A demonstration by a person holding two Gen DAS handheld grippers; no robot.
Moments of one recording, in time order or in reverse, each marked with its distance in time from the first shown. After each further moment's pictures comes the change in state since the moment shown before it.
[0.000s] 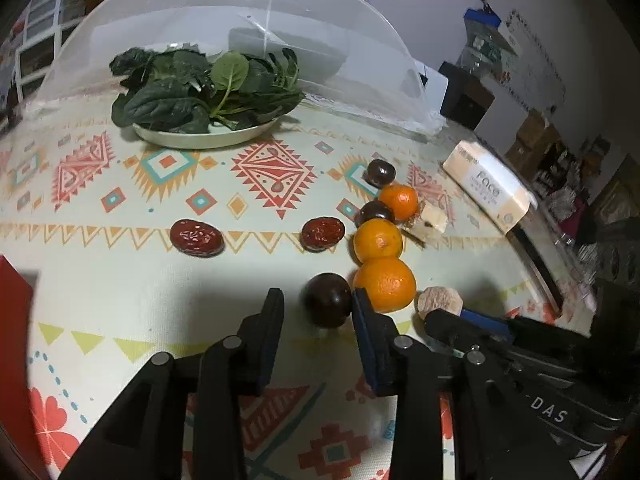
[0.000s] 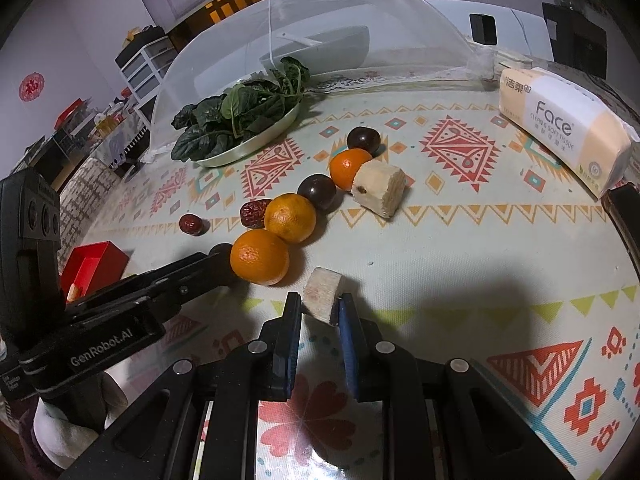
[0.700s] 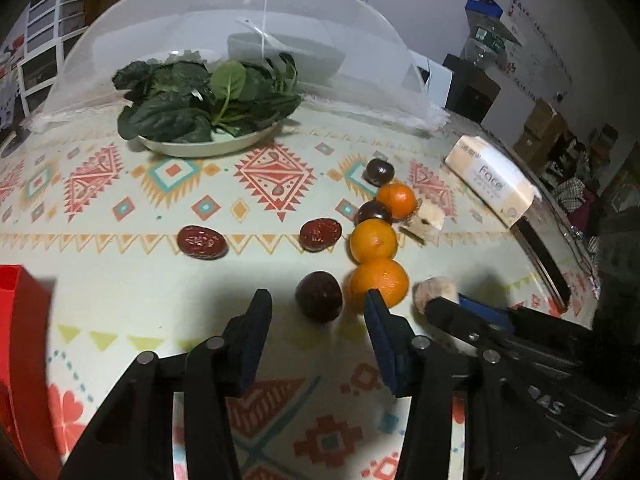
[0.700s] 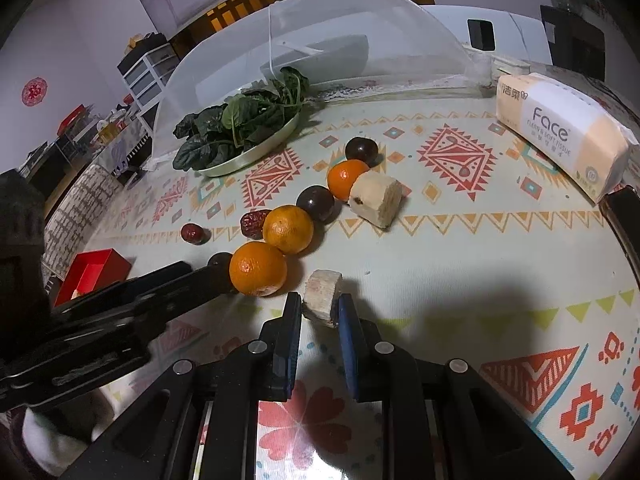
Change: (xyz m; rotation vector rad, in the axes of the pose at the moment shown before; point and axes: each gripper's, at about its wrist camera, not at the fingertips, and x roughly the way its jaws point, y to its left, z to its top) left arm -0.006 -0.005 0.002 0.007 0.008 0.023; right arm -0.005 -0.003 0.001 0.004 -0.028 0.009
